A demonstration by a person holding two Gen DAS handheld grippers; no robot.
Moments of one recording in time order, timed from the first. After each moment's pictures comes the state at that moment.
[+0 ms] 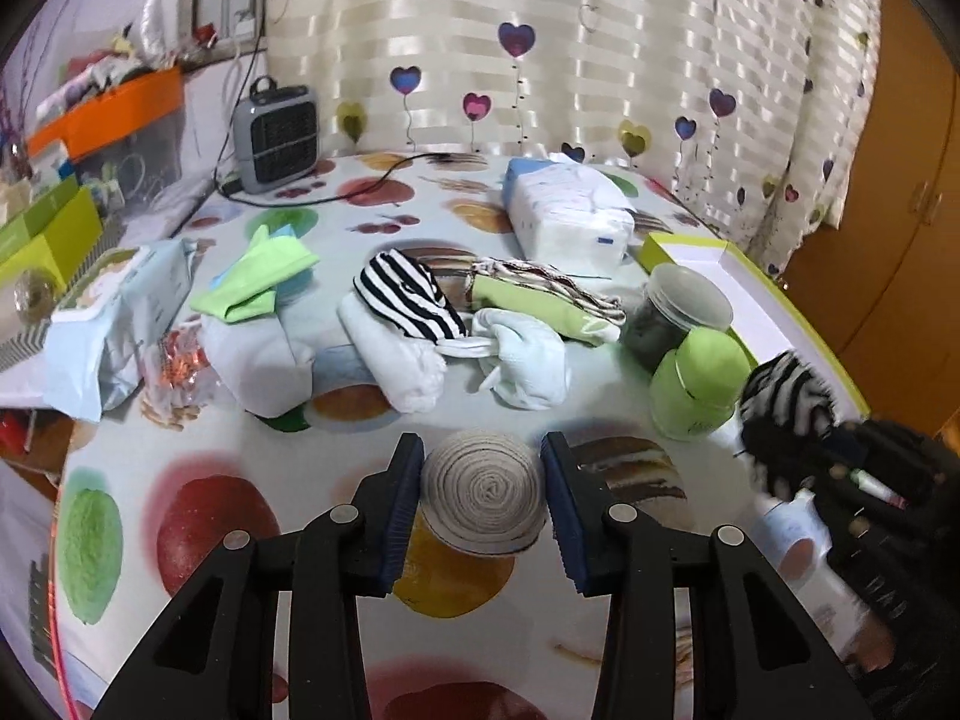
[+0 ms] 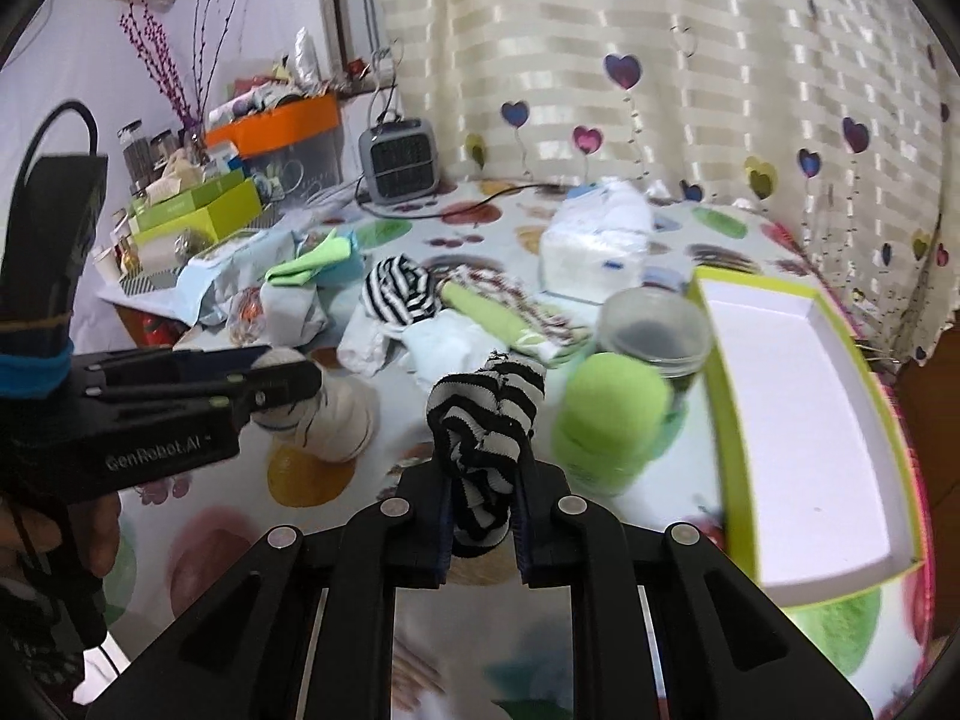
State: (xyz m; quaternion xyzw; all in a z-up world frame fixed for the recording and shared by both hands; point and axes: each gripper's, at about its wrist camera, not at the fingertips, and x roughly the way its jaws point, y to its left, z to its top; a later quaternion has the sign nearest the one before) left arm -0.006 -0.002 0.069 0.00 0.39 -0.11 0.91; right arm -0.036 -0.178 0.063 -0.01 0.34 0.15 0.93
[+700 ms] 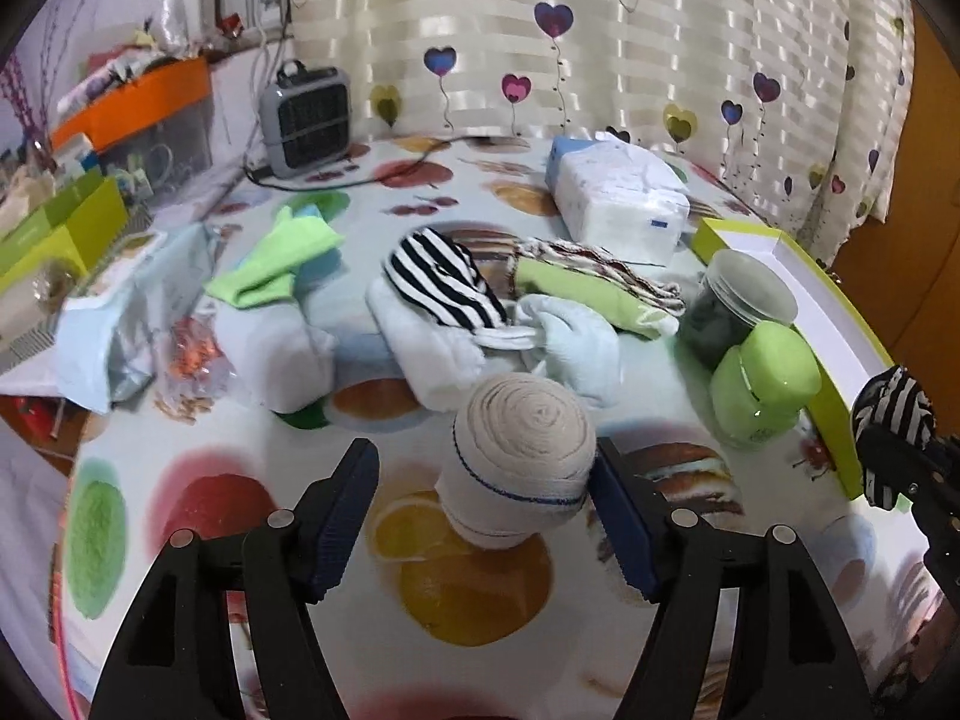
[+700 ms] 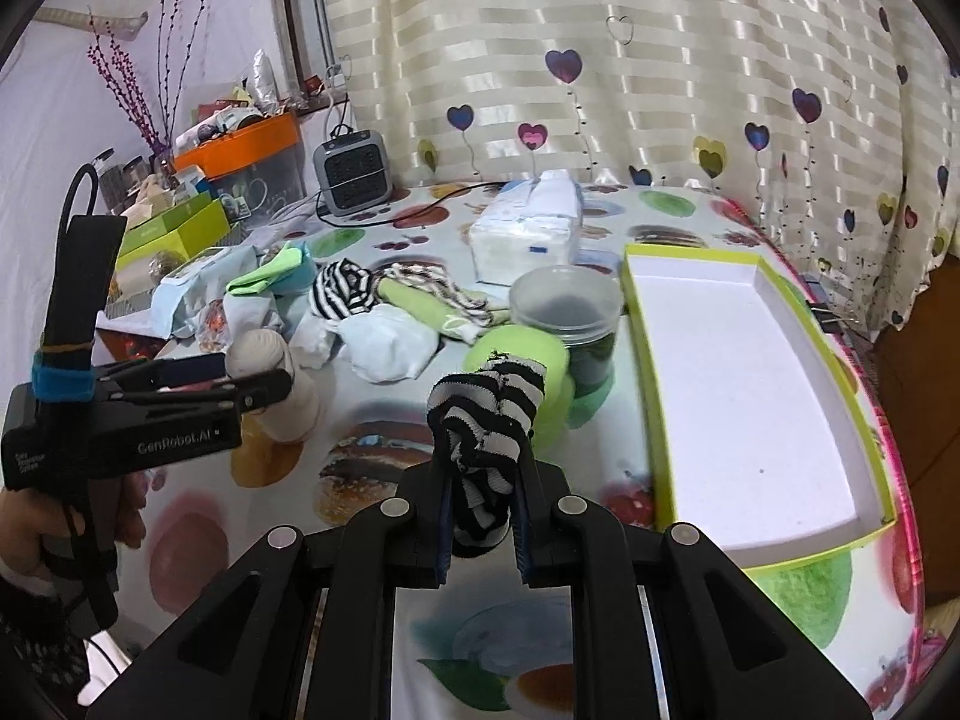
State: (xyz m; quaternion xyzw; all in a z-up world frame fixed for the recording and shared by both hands) left arm 0.015 -0.005 0.049 0.00 0.42 -0.07 0.91; right arm -0.044 -0.219 0.056 0.02 0.35 0.12 0.93
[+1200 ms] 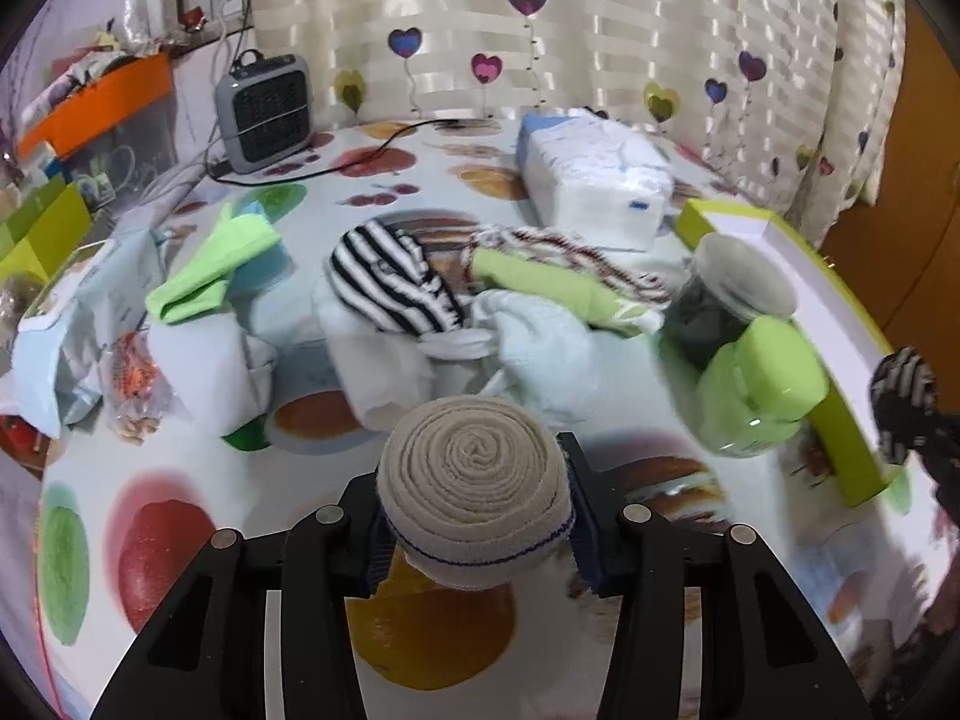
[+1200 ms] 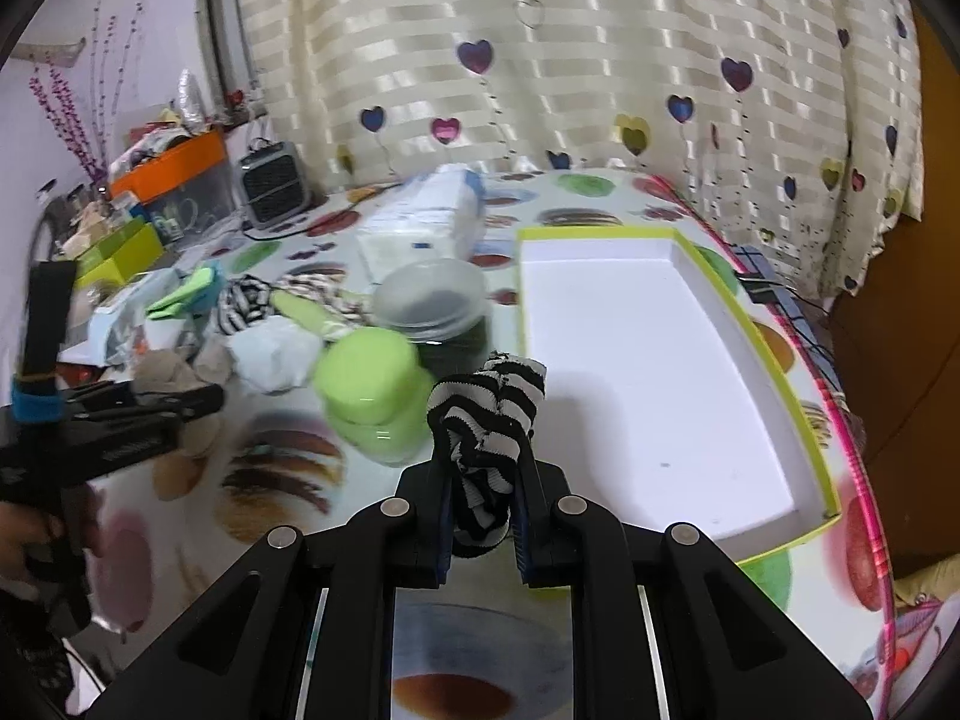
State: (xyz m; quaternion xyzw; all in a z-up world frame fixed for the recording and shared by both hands) left arm 0.035 -0.026 0.040 0.01 0.42 -0.09 0.90; right arm -0.027 -0.275 0.046 0.04 0.36 0.05 0.93
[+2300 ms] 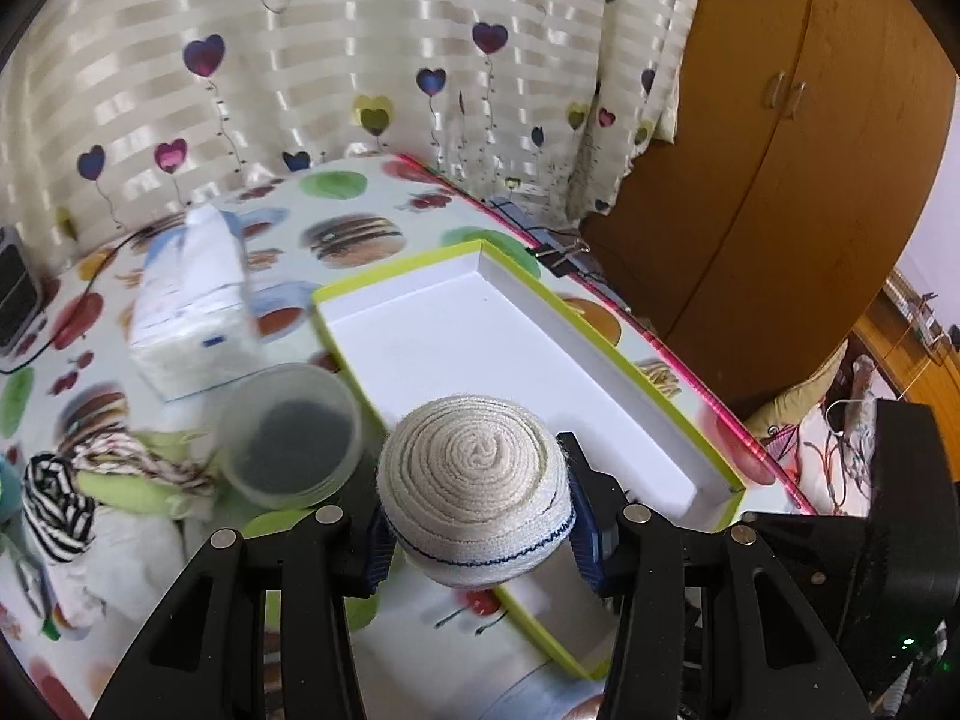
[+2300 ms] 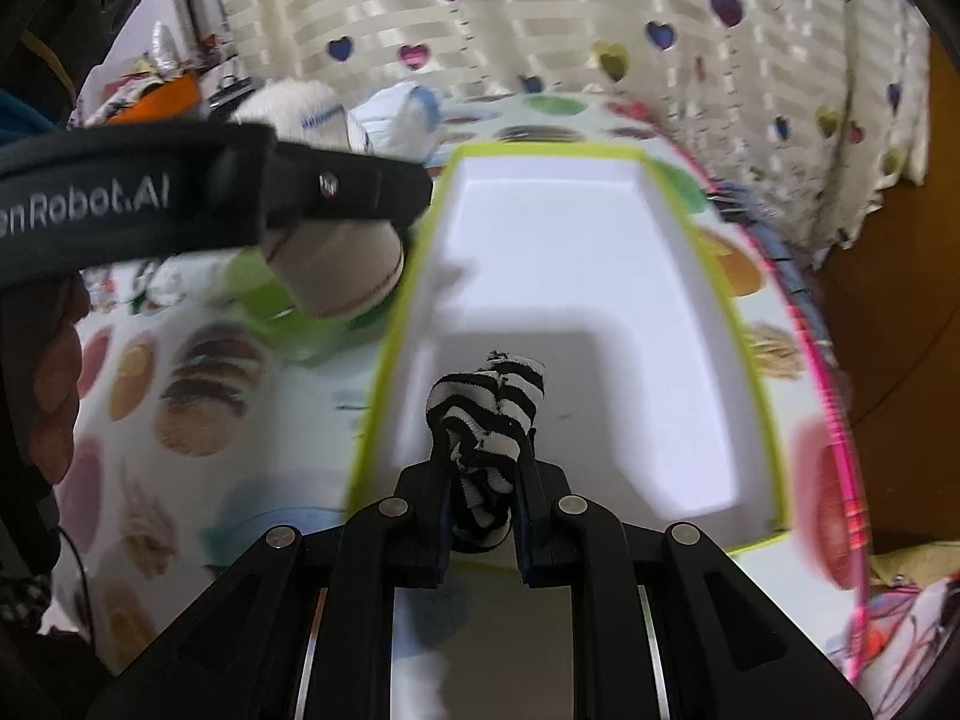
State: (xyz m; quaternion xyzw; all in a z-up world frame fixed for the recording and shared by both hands) left arm 0.047 -0.224 0.084 0.07 0.41 -0.32 0.85; right arm -0.037 -0.316 0.020 0.02 0.43 0.04 0.90
